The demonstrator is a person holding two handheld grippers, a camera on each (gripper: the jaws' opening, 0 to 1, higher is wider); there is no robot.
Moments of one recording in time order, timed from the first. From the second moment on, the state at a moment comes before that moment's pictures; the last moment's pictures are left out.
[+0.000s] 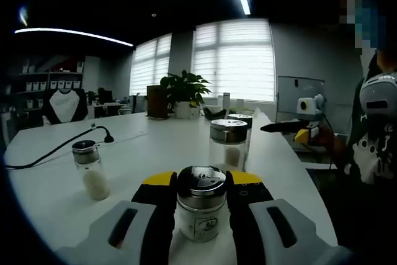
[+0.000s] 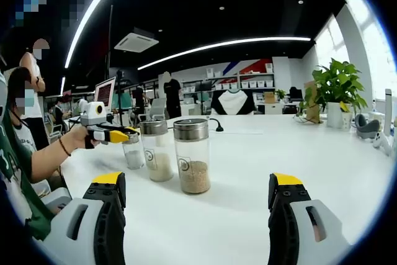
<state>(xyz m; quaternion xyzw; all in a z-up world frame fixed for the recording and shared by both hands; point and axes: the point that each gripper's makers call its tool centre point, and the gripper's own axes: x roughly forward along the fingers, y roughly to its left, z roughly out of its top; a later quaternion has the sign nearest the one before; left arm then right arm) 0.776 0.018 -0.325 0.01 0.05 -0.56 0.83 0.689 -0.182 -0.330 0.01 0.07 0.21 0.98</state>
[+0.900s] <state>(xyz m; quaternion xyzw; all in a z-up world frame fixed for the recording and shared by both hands) 0.789 0.026 -0.326 0.00 0.05 -0.45 0.89 0.689 -0.179 -0.330 0.01 0.07 0.21 0.97</state>
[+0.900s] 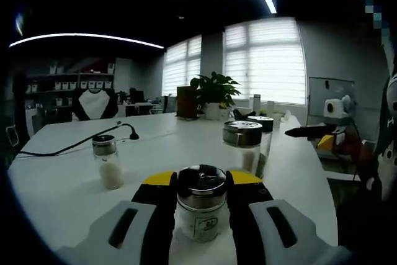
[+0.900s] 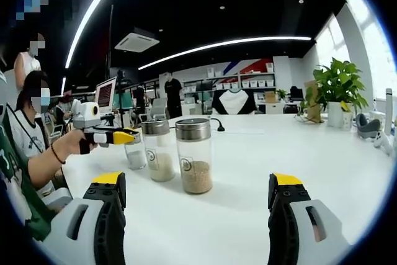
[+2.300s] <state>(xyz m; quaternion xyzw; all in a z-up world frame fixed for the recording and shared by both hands) 0.786 0.040 -0.309 -0.02 0.01 -0.34 0.94 0.687 -0.183 -0.323 0.01 0.07 0.21 0.98</state>
